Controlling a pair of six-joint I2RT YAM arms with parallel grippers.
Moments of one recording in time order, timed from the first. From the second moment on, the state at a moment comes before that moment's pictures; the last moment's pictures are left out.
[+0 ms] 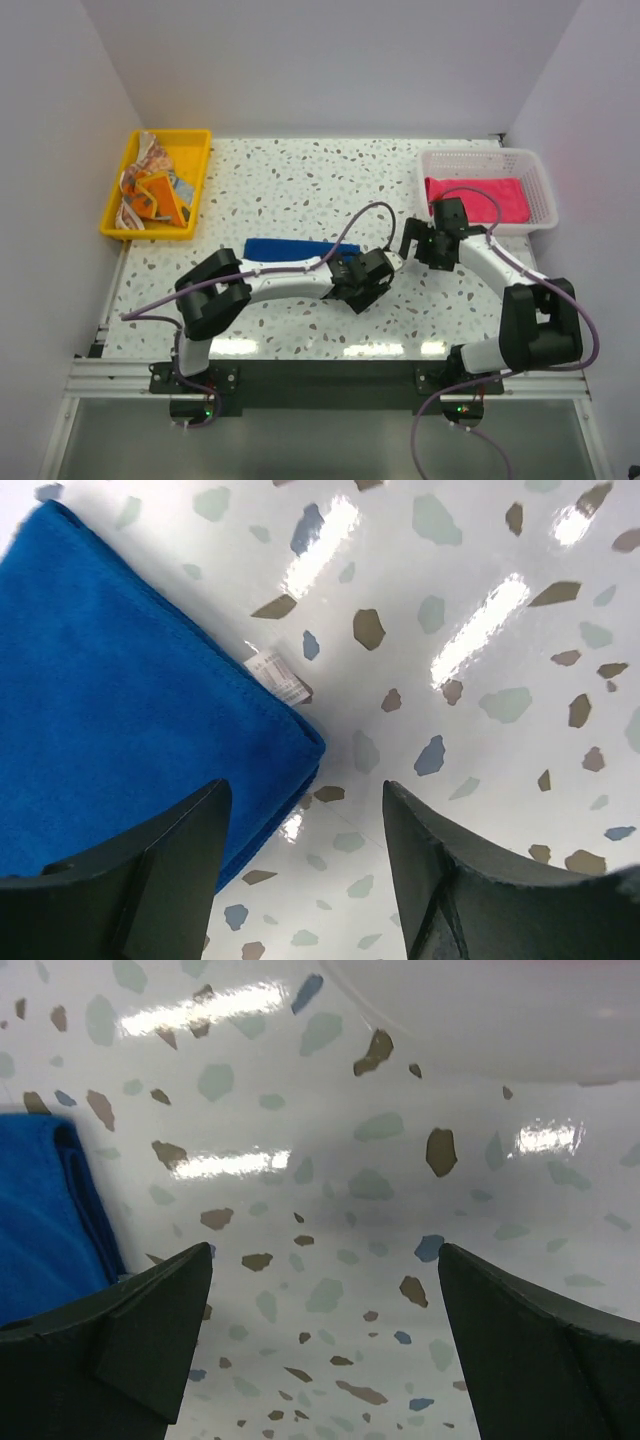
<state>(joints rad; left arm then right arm) -1.13 1.89 1.32 -0.47 -0.24 -0.17 0.16 1.42 0.83 -0.46 -0.07 0.40</state>
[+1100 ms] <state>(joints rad) -1.09 1.79 1.25 -0.44 -0.30 -0.19 0.33 1.45 0.63 -0.07 -0.36 0.86</state>
